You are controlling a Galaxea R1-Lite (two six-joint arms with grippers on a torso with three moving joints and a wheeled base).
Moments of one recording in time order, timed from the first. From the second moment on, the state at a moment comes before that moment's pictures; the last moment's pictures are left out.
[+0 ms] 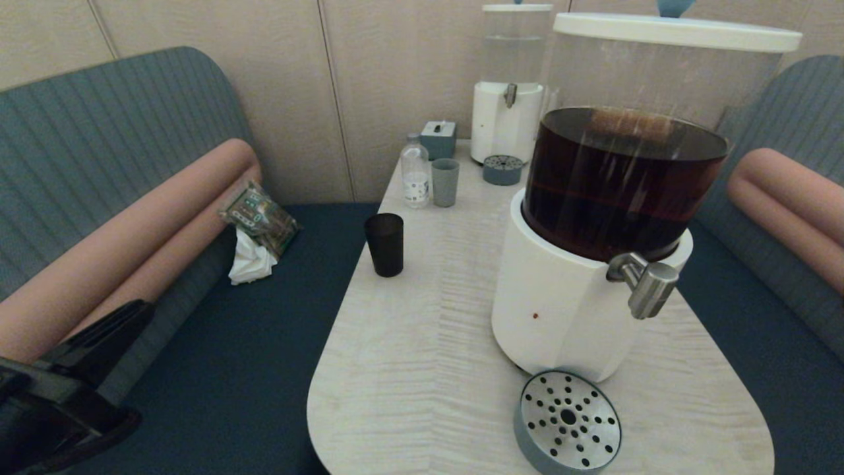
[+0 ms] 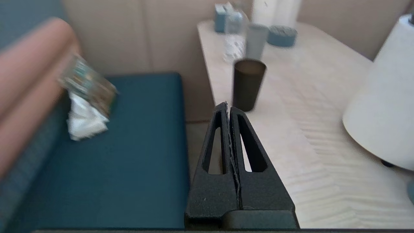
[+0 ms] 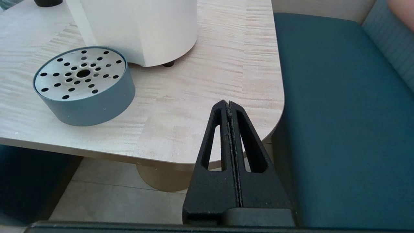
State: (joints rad) left arm -0.12 1.02 -0.06 -1.13 -0.06 -0.04; right arm 0.00 0.00 0.00 0.02 0.02 0.01
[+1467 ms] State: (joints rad) left arm 0.02 0.21 0.00 -0.74 -0.04 -0.04; right arm 0.00 0.00 0.00 0.02 0.02 0.01
